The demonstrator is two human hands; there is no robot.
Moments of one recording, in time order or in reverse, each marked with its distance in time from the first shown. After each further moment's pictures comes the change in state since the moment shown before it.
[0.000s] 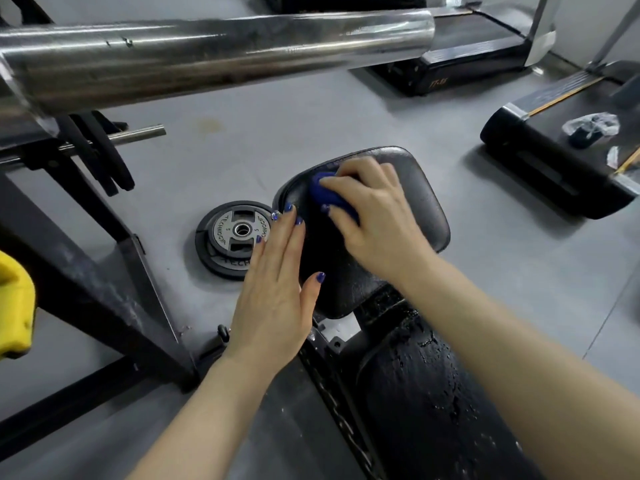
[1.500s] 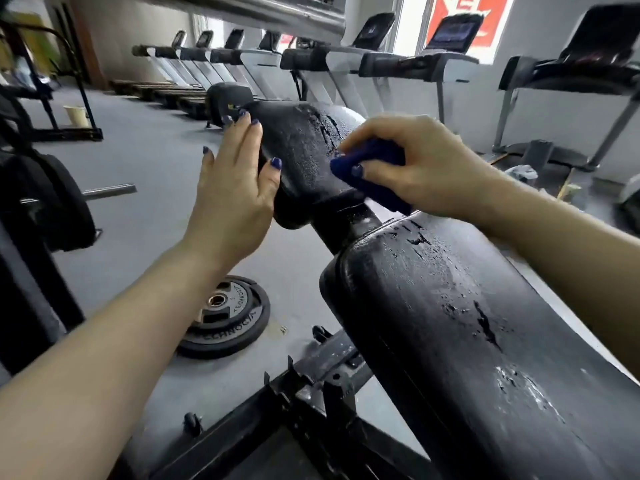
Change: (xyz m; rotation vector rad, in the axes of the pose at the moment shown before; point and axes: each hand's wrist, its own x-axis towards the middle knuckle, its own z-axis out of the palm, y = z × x) left_hand -0.004 -0.022 0.032 -0.003 0.287 0.199; right_hand -0.133 0.015 -0.024 0.042 0.079 -0.082
